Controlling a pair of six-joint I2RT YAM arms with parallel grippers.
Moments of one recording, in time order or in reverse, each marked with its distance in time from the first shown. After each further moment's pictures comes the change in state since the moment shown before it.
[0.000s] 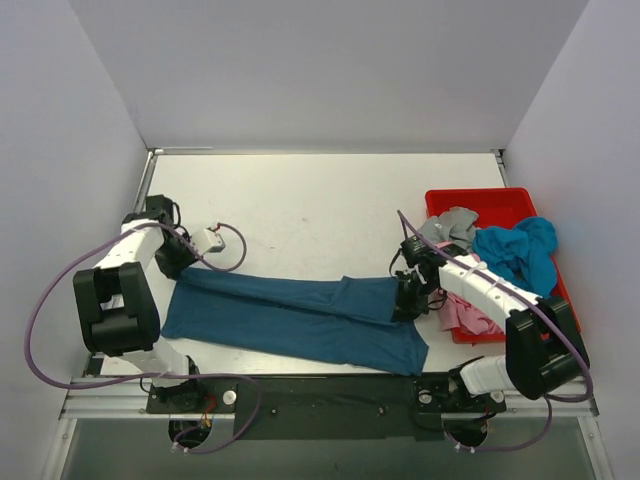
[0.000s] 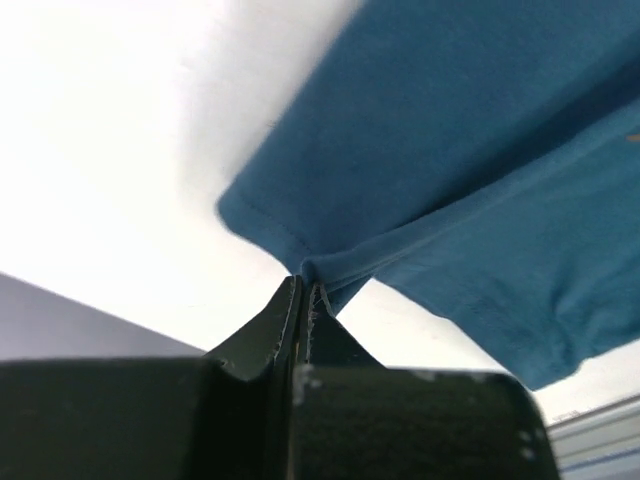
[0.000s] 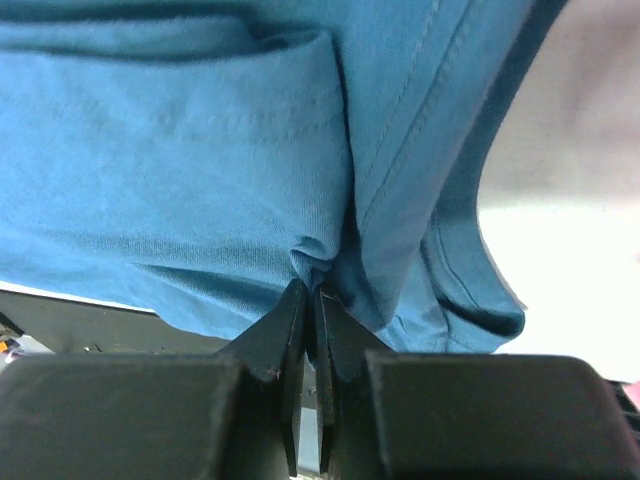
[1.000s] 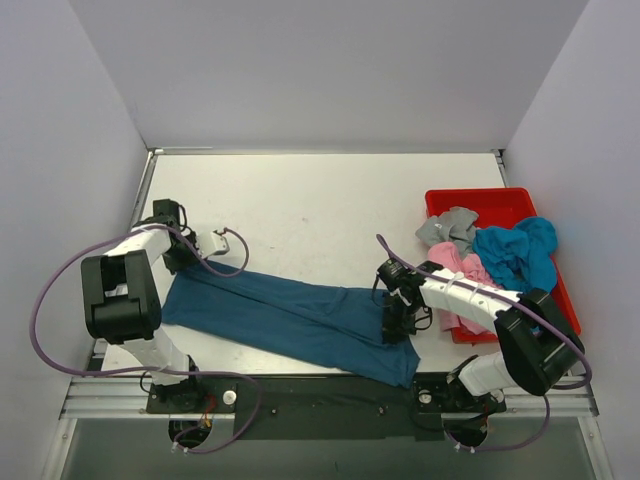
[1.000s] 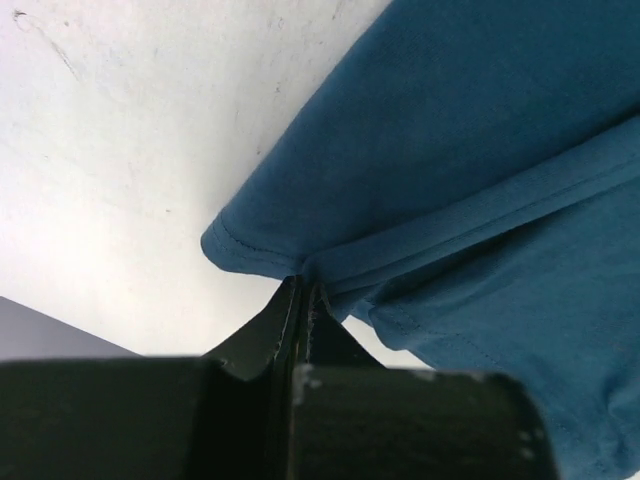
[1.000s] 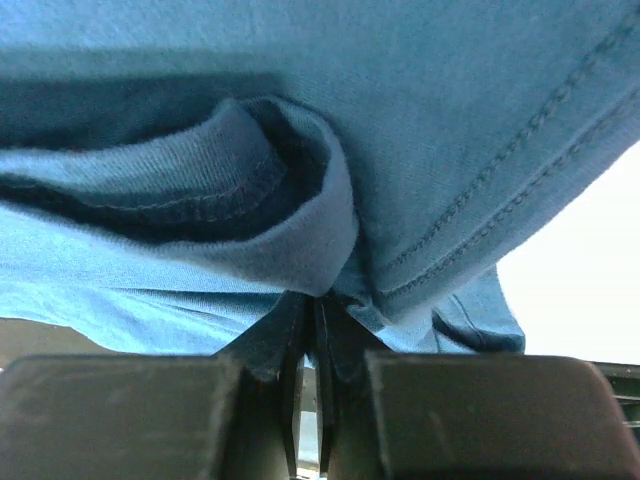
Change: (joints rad) left arm -0.019 0.084 -0.046 0.271 -0.009 0.100; right arm 0.216 0.021 -0.081 0.035 0.069 0.203
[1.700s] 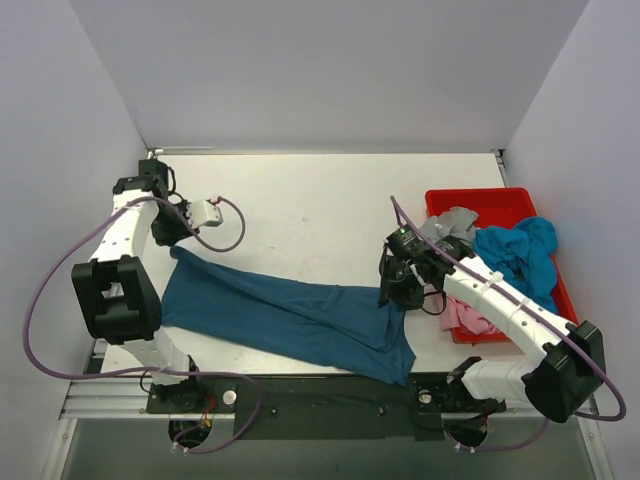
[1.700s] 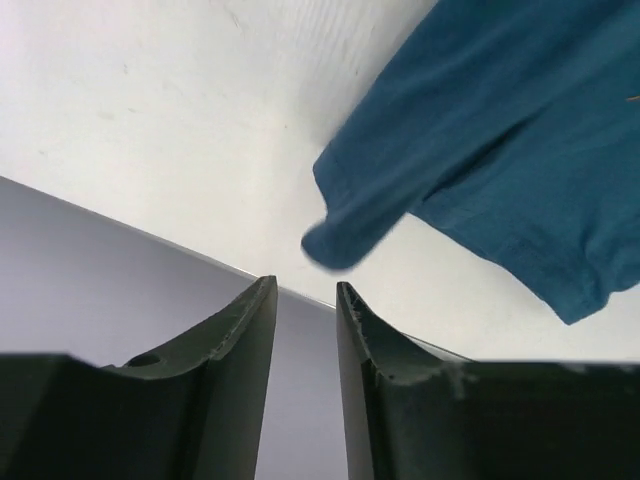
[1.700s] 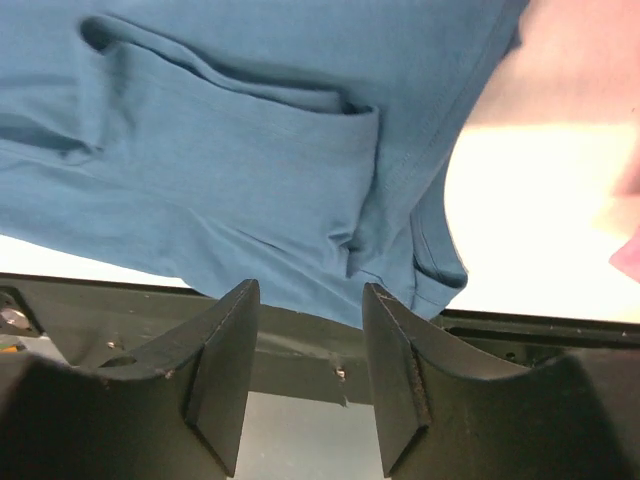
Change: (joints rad) left arm -0.006 -0.001 0.375 -0.407 -0.001 0.066; right arm 0.001 -0.145 0.281 -0.243 0.129 -0.052
